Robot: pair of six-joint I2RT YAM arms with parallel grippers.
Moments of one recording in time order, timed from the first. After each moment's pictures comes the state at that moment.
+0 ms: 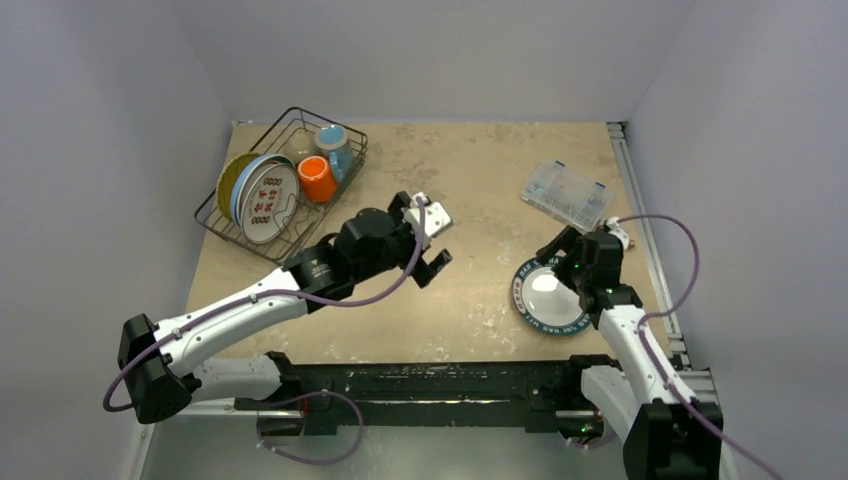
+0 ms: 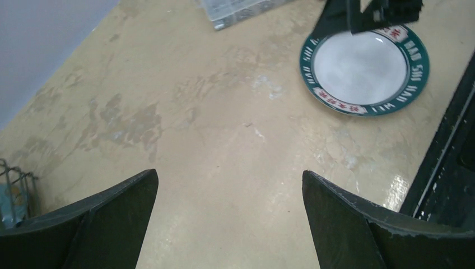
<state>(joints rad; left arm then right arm) -0.90 1.16 1.02 -0.19 -0.07 0.11 0.05 0.92 0.46 -0.23 0.02 0.67</state>
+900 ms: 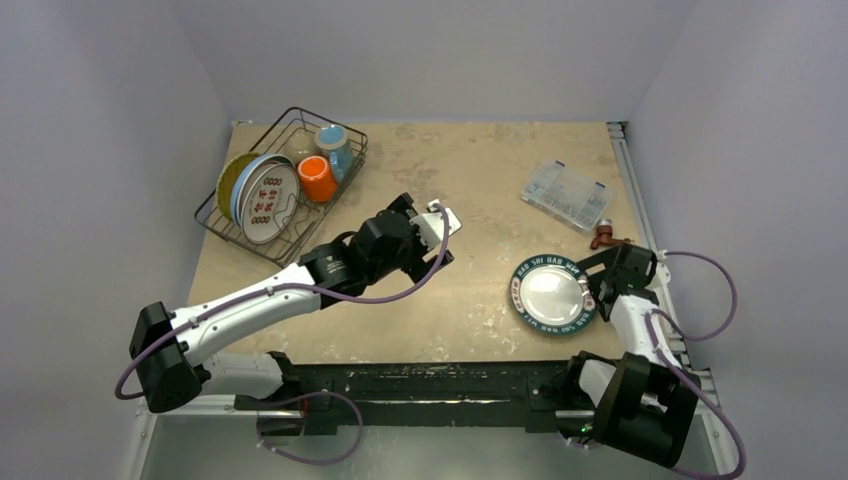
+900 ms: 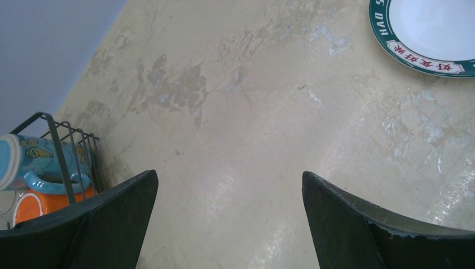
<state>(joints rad) -0.98 1.22 1.02 -0.26 -0.27 0.27 -0.36 1.00 0.42 -0.31 0.11 0.85</state>
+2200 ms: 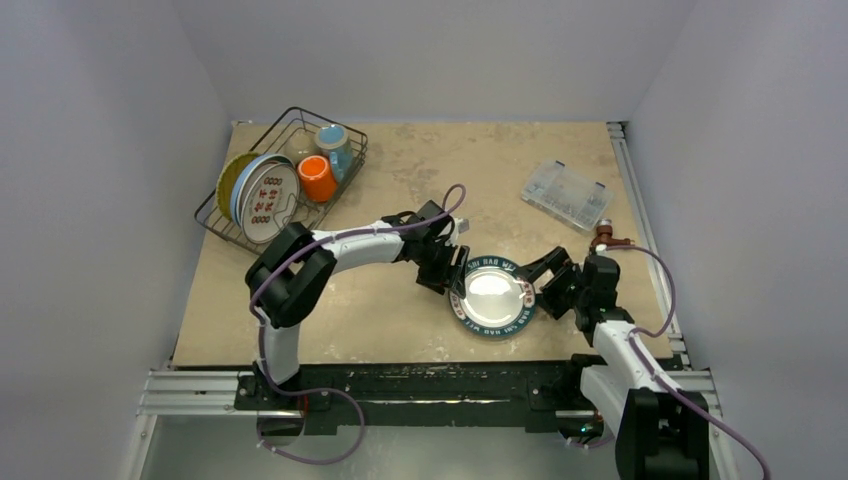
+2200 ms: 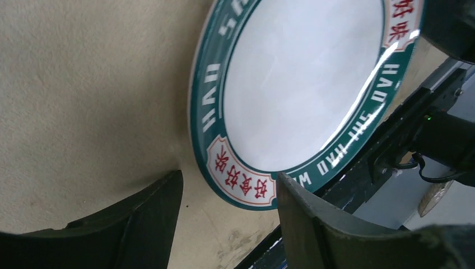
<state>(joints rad) -0.80 1.91 1.26 -0.41 0.41 -0.49 -0.07 0.89 0.22 -0.04 -0.41 0.91</state>
